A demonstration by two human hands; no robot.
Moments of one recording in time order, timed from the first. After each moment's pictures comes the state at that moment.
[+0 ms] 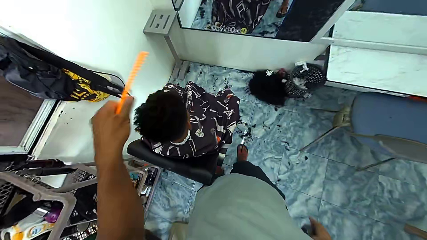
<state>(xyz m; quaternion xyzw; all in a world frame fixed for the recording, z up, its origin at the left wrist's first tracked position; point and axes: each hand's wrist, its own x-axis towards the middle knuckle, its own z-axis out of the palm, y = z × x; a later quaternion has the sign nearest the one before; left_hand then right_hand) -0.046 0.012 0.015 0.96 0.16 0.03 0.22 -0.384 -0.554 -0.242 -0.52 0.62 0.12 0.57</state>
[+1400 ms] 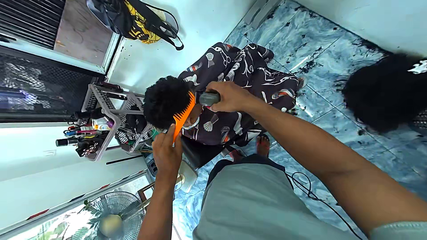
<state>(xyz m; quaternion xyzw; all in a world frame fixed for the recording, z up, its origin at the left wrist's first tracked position) -0.095 -0.187 -0.069 0.95 0.29 0.13 -0.03 0.191 -0.268 -0.177 -0.67 -0.51 0.33 0.42</state>
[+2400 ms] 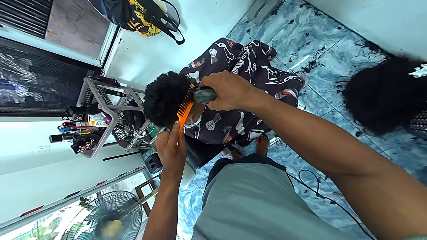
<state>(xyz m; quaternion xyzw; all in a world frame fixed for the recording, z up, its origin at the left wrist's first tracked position) -0.092 -0.180 -0.089 0.94 0.26 0.21 -0.04 0.191 -0.255 -0.120 -0.70 -0.58 0.26 0.33</state>
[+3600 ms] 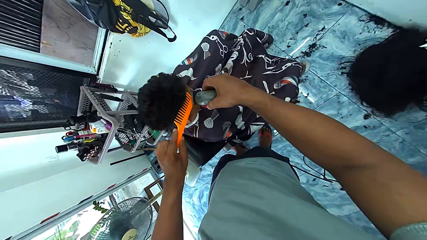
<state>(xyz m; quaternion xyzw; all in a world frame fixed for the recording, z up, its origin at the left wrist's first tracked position) -0.106 -0.192 -0.088 0.95 0.27 0.17 -0.05 0.192 -0.259 -0.160 -0.68 -0.51 0.37 0.37</state>
